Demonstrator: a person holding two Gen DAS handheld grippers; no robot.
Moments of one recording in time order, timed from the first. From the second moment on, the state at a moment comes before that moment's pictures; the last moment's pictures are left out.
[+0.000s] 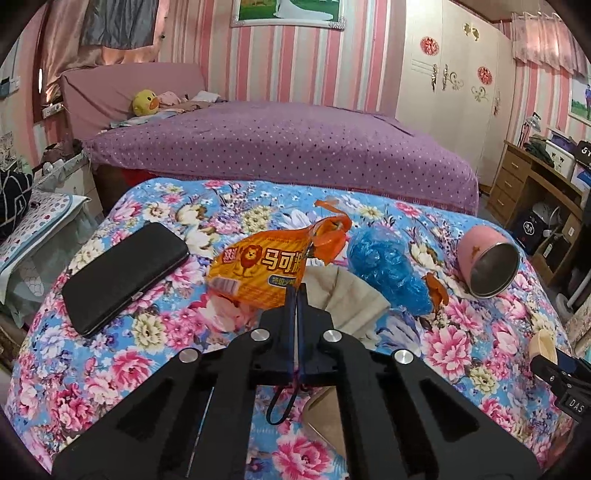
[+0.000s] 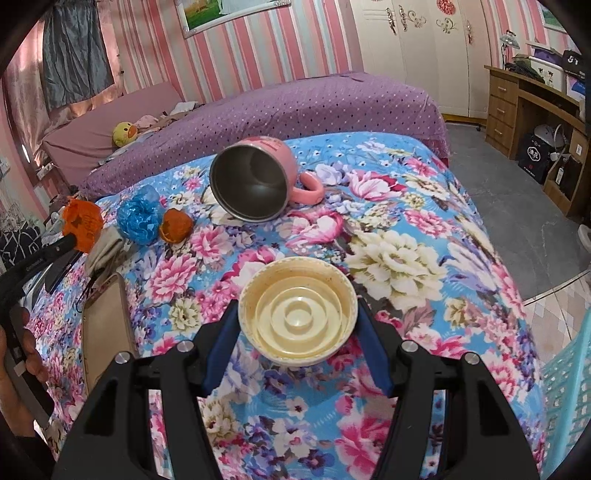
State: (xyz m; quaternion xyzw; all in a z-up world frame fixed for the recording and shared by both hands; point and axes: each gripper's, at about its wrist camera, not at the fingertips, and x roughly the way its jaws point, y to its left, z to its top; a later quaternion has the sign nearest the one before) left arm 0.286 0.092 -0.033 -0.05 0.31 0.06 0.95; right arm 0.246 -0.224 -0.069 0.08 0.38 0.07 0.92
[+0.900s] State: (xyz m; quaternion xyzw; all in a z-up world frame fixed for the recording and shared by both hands) left arm 0.161 -0.017 0.062 -0.01 0.25 -0.02 0.97; right arm 0.144 -0.323 0.001 0.07 0.30 0.02 0.95
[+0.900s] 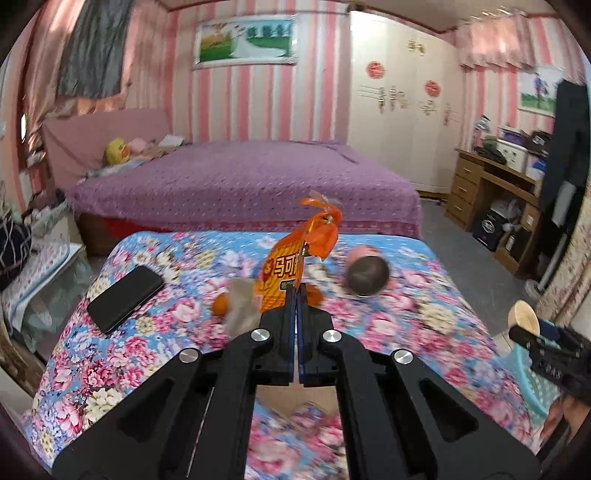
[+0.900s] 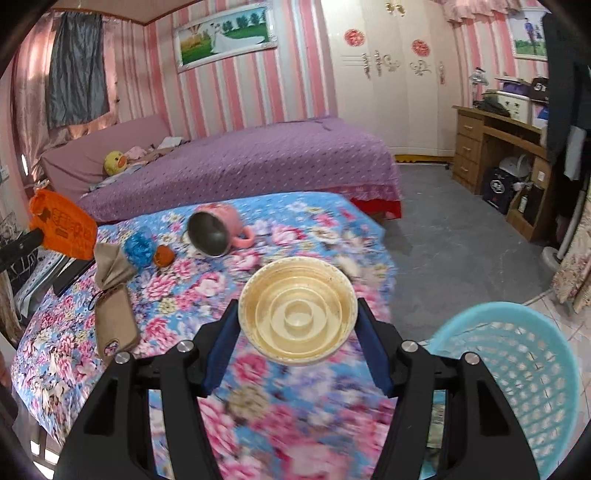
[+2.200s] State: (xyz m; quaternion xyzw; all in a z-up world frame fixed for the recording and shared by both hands) left arm 0.086 -0.337 0.021 0.04 0.29 -0.29 0.91; right arm 0.045 -0.569 -0.031 0.15 0.30 -0.16 0.93
